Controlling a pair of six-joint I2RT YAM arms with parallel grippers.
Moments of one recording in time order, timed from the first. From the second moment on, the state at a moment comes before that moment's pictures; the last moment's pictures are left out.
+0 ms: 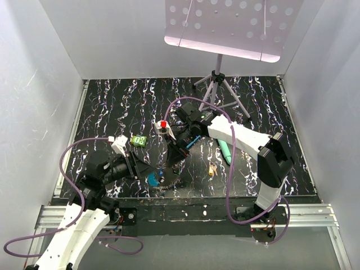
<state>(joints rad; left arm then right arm) -0.37 0.38 0.50 -0.48 0.58 -0.77 0.86 1.78 1.49 -0.80 -1.09 -0.53</state>
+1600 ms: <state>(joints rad) -0.37 0.46 0.59 -0.41 0.64 -0.38 0.77 1.76 1.52 -0.83 -1.22 -0.55</state>
